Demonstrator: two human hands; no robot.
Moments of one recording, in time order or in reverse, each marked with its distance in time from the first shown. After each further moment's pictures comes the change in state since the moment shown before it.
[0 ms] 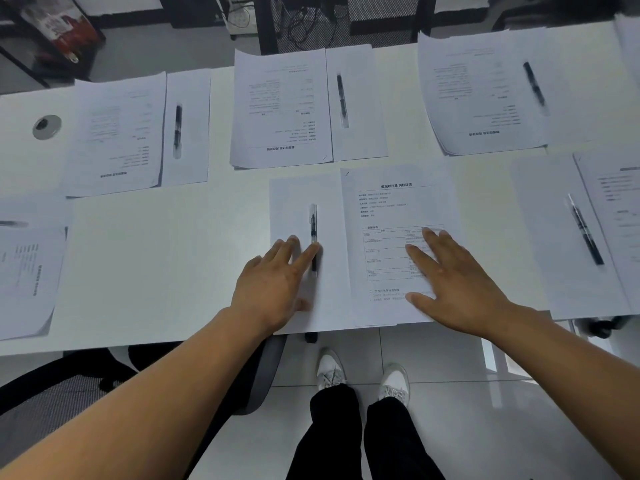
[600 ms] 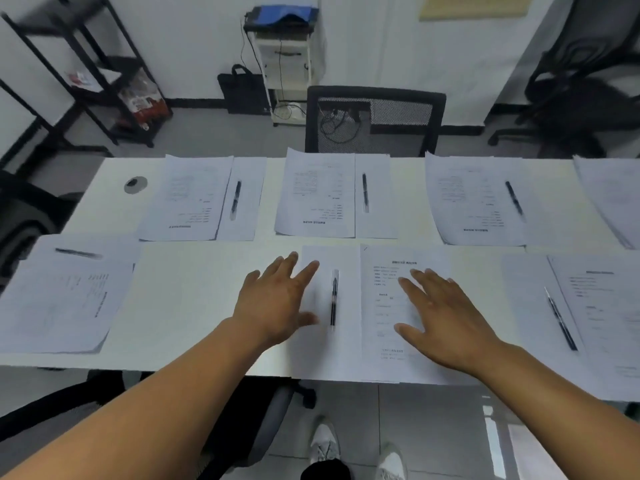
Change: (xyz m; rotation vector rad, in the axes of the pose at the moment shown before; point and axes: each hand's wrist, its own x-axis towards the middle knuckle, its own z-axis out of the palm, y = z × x) left_hand -0.033 -0.013 -0.111 -0.006 0.019 -0.157; right_hand -0.022 -0.060 -0.103 -0.071 0.086 -0.050
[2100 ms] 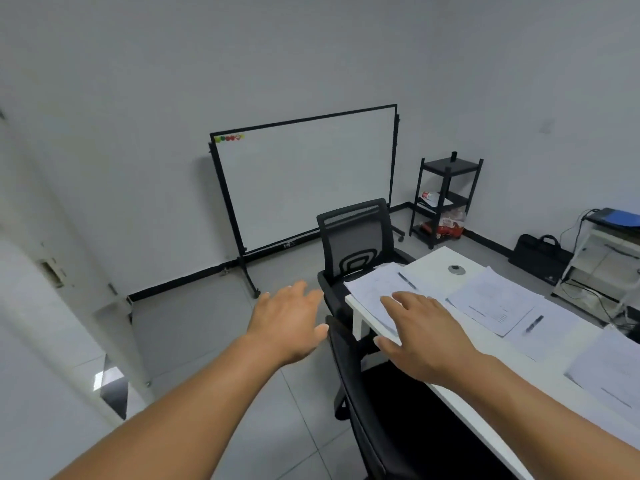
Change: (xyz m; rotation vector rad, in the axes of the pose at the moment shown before) left_hand -0.542 -0.143 -0.039 -0.103 0.324 -0.988; right_hand -0.190 -0.487 -0.096 -0.266 0.284 -0.997
